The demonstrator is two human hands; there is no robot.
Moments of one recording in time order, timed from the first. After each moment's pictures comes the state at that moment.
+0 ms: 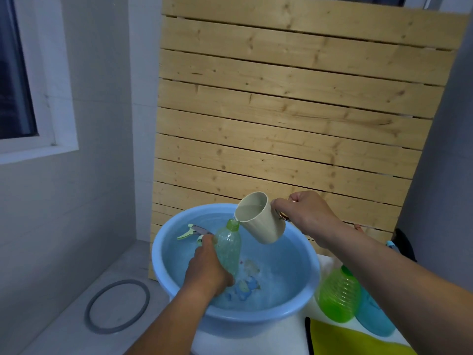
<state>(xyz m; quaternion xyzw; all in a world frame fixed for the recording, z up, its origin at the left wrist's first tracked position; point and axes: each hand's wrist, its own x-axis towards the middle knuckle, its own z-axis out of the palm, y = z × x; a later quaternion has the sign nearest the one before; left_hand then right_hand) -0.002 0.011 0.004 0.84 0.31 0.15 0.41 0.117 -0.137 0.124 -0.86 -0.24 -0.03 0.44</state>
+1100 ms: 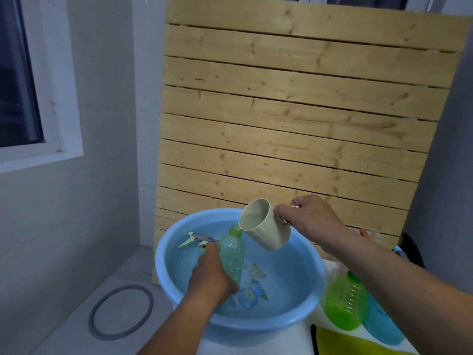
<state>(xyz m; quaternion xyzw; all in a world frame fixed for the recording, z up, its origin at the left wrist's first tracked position) 0.001 0.014 -0.002 0.84 0.31 0.15 0.41 0.110 -0.138 0.130 -0.89 -0.24 -0.05 0.38</state>
